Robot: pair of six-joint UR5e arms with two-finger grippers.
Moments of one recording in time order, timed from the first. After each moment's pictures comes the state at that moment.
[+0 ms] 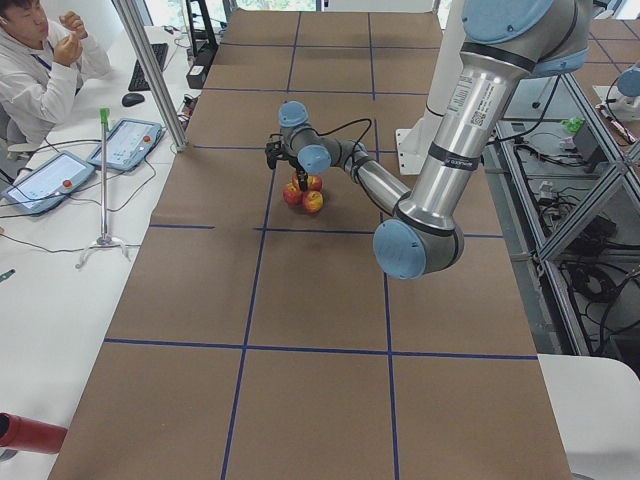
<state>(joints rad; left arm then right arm) -0.77 -1.97 -1.72 -1.83 -2.20 -1.19 1.59 -1.71 1.71 -1.58 2.29 -0.06</state>
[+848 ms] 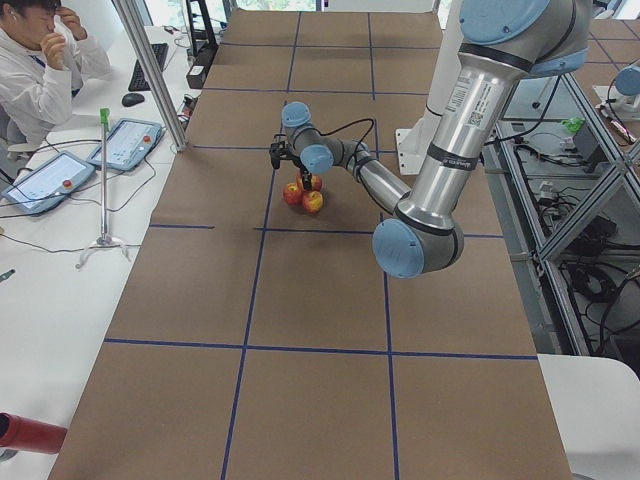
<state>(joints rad) -0.74 -1.97 -1.72 -1.82 -2.20 -1.20 1.59 -1.71 1.71 -1.58 2.29 -0.06</state>
